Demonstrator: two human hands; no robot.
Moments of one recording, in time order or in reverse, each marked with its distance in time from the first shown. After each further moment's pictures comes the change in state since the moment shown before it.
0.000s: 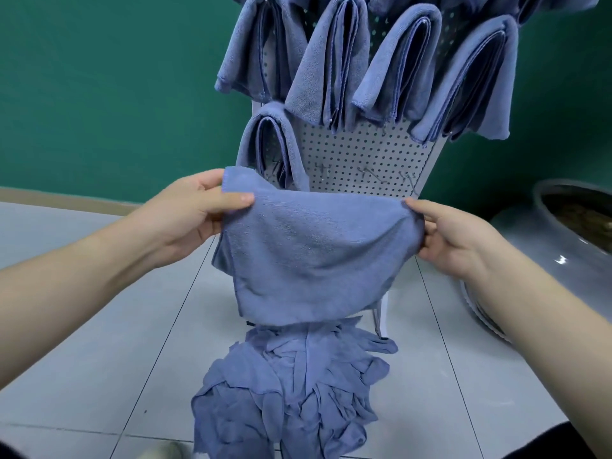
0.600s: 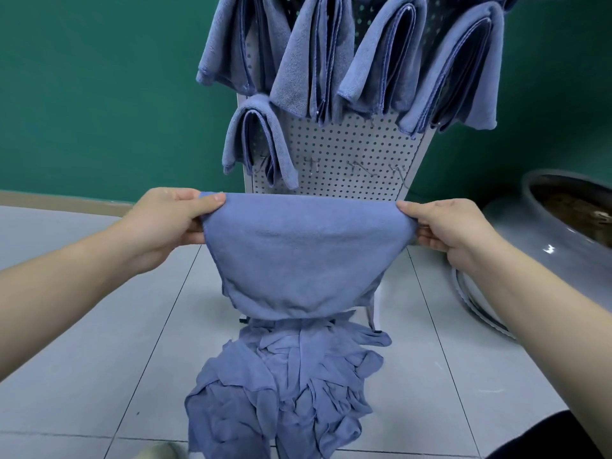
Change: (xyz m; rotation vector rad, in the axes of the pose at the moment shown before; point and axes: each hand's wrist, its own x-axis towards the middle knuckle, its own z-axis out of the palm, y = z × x) left_hand 0.007 -0.020 -0.012 0.243 0.220 -0.129; right_hand 0.010 0.003 -0.020 -0.338 0.154 -0.227
